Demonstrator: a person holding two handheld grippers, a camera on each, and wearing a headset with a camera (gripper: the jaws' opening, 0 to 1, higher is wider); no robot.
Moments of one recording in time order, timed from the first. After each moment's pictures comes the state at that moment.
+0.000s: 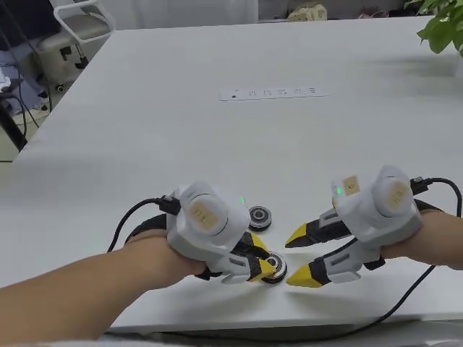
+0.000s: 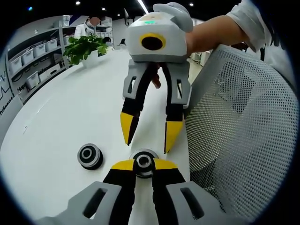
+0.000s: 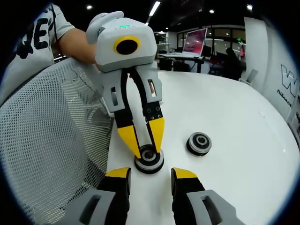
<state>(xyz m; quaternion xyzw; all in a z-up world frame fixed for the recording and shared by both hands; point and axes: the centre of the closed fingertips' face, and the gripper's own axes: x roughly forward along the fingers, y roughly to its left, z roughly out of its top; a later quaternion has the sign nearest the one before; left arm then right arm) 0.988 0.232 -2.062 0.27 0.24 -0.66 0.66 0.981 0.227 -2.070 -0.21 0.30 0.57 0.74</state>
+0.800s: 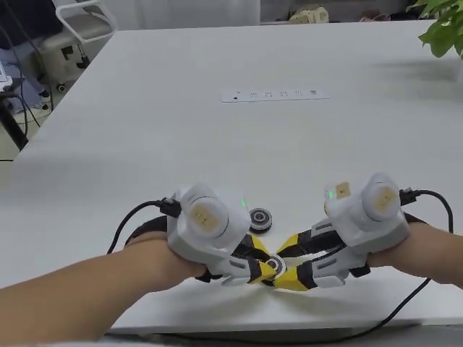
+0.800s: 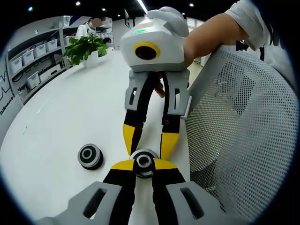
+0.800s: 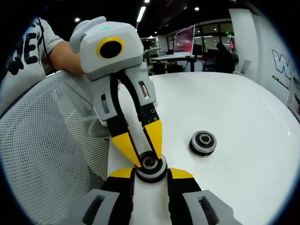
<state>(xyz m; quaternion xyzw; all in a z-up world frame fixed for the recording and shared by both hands) 0.987 0.231 -2.062 0.27 0.24 -0.66 0.66 0.983 0.240 -2.076 -0.14 0.31 0.56 0.76</state>
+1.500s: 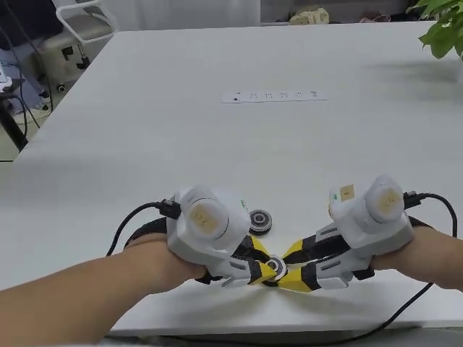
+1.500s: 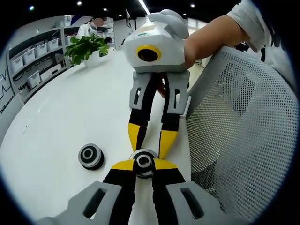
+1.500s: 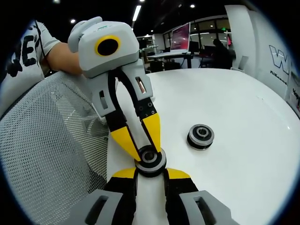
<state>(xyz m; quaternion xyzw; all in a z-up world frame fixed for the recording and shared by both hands) 0.990 0.231 -2.062 0.27 0.24 -0.65 0.67 0.981 0.233 -2.080 -0.13 0.33 0.55 0.76</state>
